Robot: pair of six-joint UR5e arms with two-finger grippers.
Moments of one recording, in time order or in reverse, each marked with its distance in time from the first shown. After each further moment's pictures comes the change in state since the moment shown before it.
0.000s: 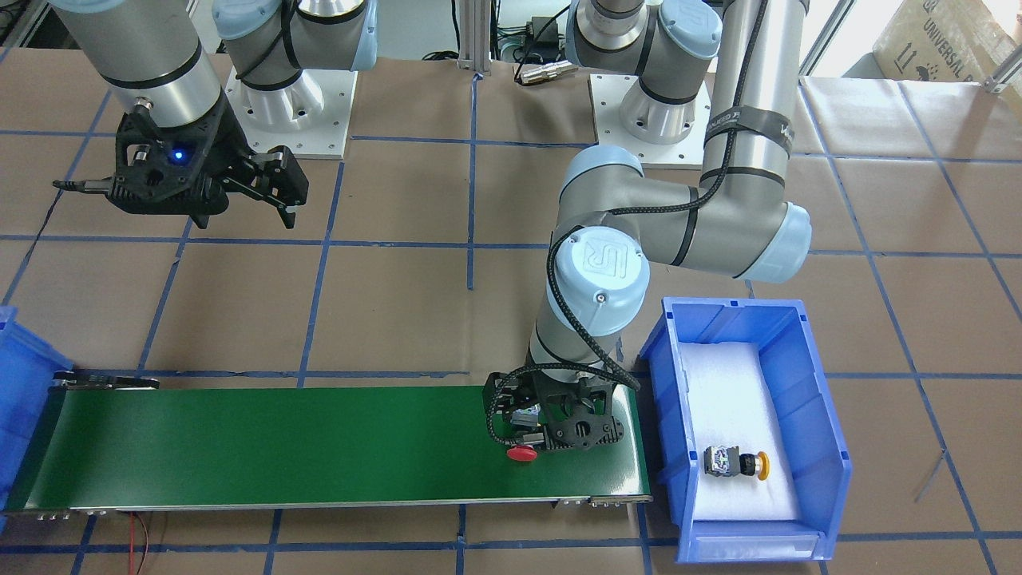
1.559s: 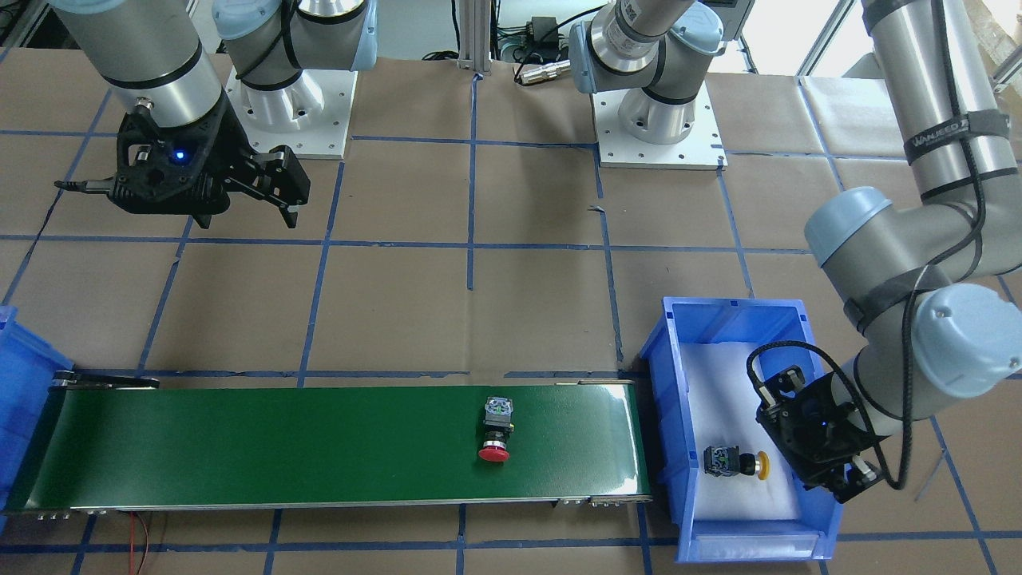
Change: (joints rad) left arm 0.398 -0.063 0.014 0.021 0.045 1.858; right arm 0.000 0.000 0.001 0.000 0.008 0.001
